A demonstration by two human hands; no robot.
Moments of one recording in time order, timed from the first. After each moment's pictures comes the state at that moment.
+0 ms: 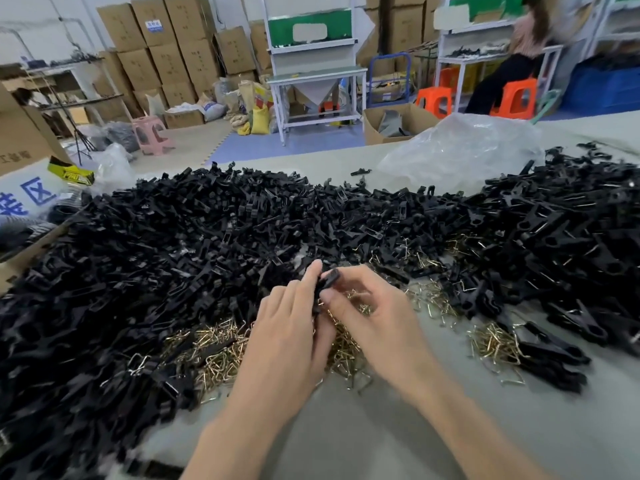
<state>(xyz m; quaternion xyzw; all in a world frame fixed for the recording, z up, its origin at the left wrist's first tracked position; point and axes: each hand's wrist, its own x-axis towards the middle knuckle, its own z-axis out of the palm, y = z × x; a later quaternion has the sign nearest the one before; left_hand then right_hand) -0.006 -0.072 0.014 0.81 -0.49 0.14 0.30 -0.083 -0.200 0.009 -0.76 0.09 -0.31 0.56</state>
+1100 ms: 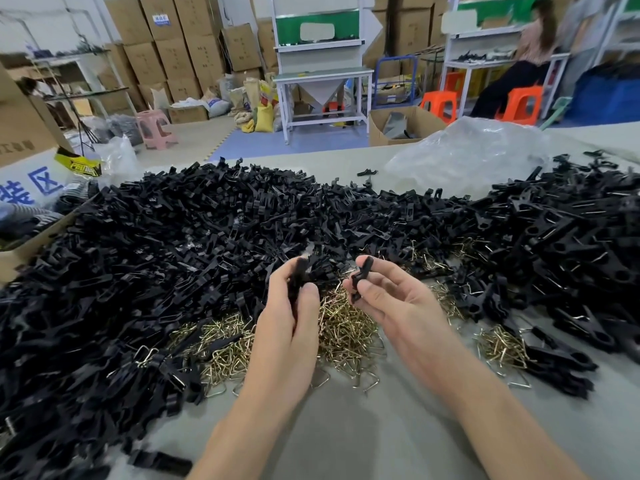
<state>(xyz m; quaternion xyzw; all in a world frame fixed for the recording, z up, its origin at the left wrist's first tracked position) -0.003 -0.074 0.007 0.73 -0.33 -0.01 0.59 -0.082 -0.215 0.015 -0.51 0.12 -0.25 0.81</state>
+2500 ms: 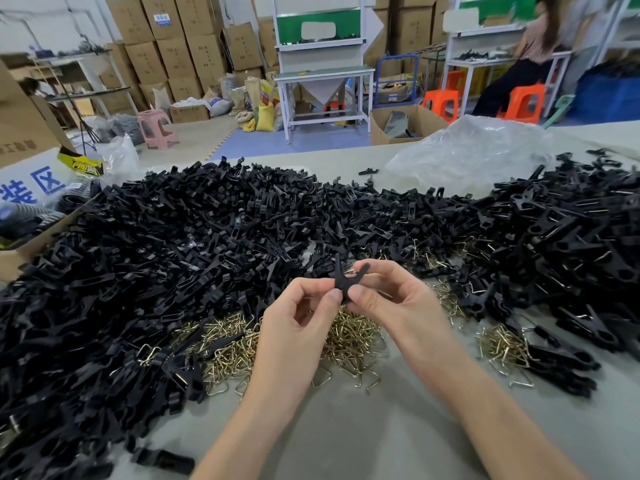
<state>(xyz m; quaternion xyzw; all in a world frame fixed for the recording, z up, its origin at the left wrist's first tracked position) -0.010 -0.080 0.014 0.67 -0.29 -0.09 0.68 -0.084 -0.215 0.010 -0.59 0.08 -0.26 0.76</state>
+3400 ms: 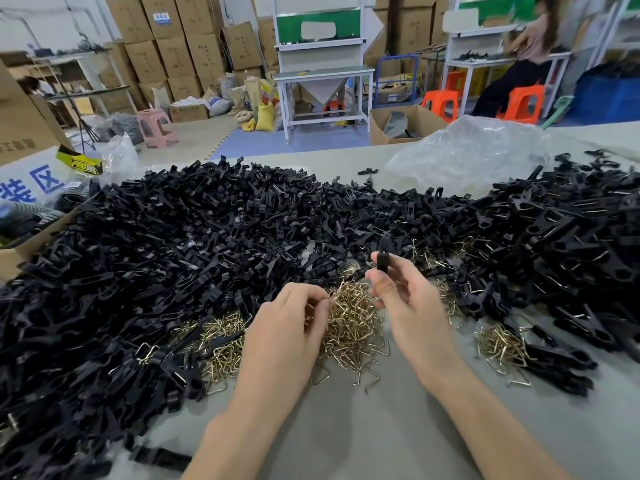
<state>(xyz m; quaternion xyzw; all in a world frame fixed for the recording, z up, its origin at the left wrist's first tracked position) 0.003 -0.070 0.003 0.85 -0.38 0.10 0.36 -0.082 -0.221 -0.002 -0.70 0.18 -0.35 0.59</state>
